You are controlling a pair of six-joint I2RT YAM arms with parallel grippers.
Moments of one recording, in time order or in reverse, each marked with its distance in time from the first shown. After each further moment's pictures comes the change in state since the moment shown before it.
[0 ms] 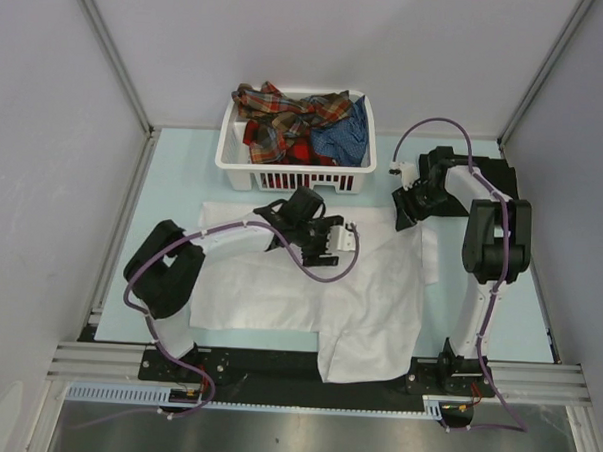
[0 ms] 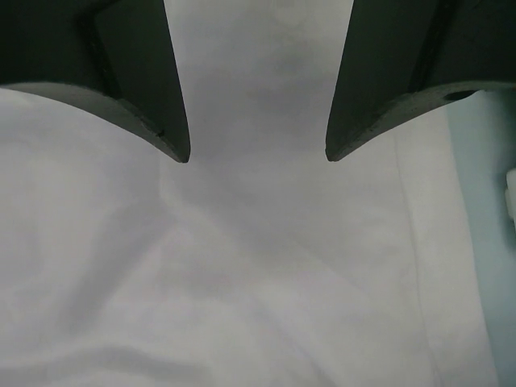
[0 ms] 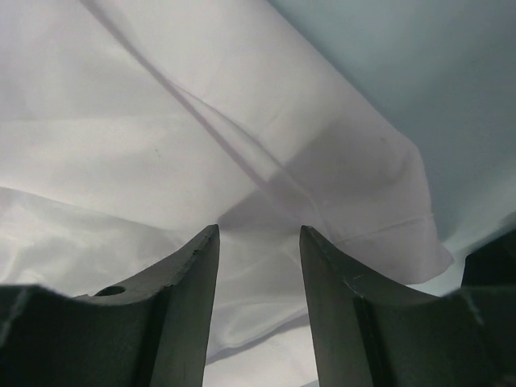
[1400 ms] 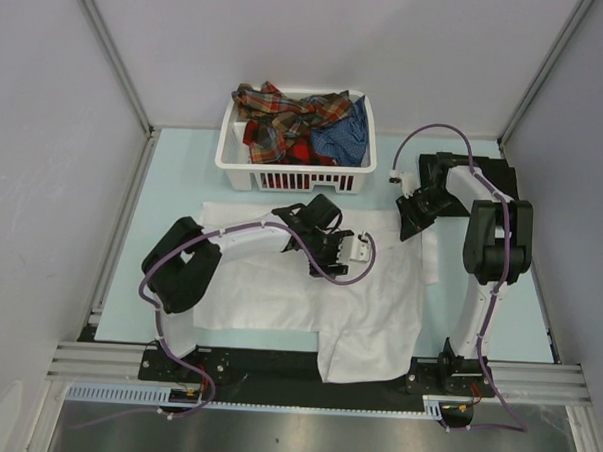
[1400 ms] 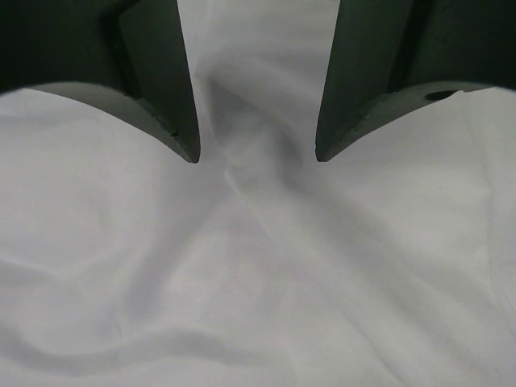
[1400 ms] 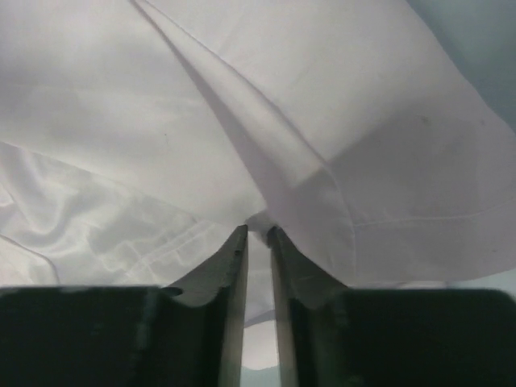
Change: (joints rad) left arm -0.113 0.127 0.135 -0.145 -0.041 -0.063; right arm -0.002 -0.002 0.005 -0.174 -0.026 -0.033
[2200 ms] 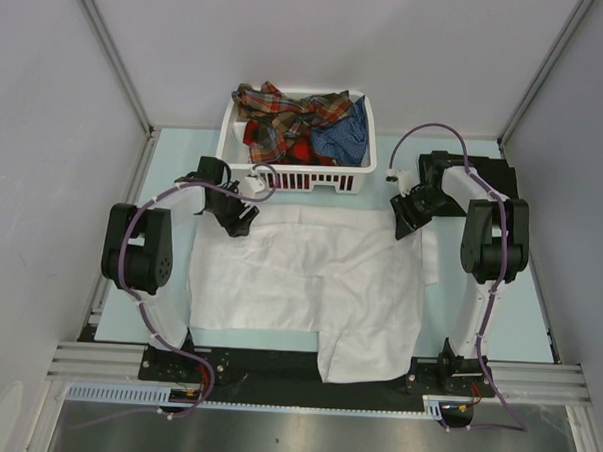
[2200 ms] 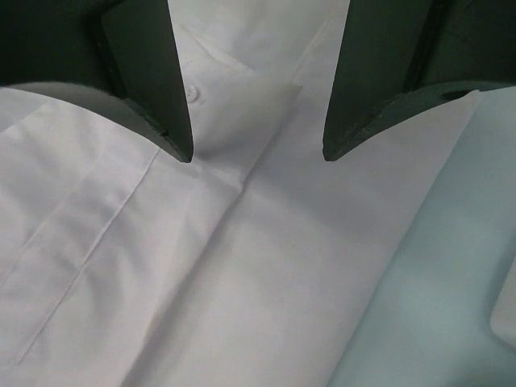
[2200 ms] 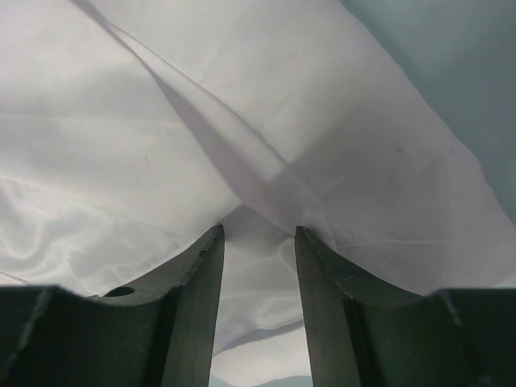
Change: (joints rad) left arm 0.699 -0.042 -0.089 -0.054 -0.006 -0.059; right arm 0.019 0.013 0.005 0.070 0.039 0.038
